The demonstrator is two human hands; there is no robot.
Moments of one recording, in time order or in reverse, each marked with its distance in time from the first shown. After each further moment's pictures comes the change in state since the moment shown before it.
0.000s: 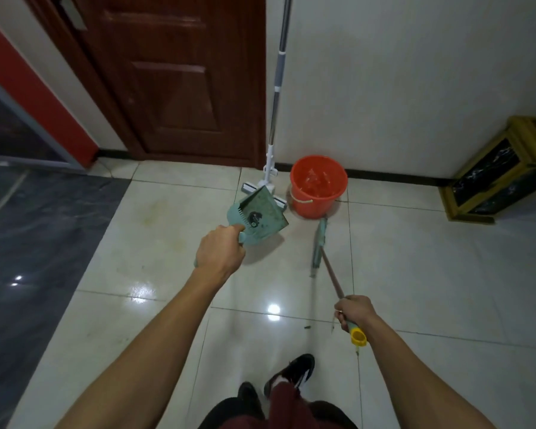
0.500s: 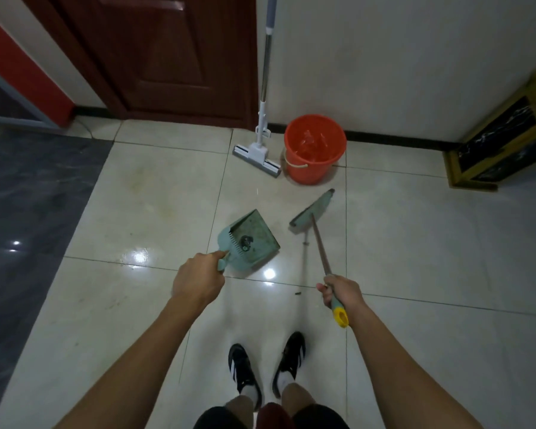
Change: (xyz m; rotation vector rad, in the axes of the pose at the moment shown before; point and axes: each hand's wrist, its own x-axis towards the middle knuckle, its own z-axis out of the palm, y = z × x) left_hand -0.066 -0.018 0.085 0.026 -0.255 -0.130; right_hand 0.037 0.031 0.001 0.434 -0.091 0.122
